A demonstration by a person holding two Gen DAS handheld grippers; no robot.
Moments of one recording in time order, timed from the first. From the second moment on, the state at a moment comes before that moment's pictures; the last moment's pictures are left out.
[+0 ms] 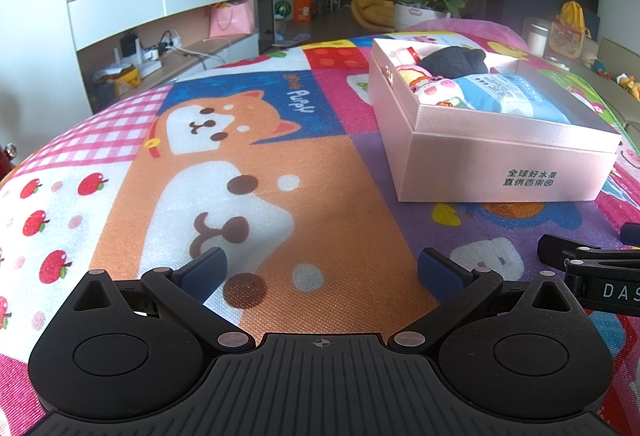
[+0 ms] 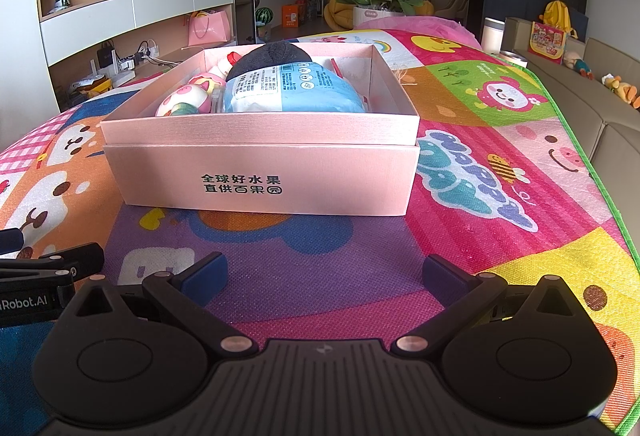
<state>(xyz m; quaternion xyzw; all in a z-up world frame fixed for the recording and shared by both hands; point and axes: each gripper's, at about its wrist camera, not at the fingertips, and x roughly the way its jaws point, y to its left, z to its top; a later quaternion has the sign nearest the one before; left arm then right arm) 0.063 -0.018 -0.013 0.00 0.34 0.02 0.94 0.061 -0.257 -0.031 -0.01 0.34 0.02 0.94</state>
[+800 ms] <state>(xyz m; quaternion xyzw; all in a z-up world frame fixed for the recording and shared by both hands) 0.068 -0.017 -0.011 -0.01 0.35 0.02 0.94 0.061 -0.257 -0.031 -0.01 0.34 0.02 0.94</state>
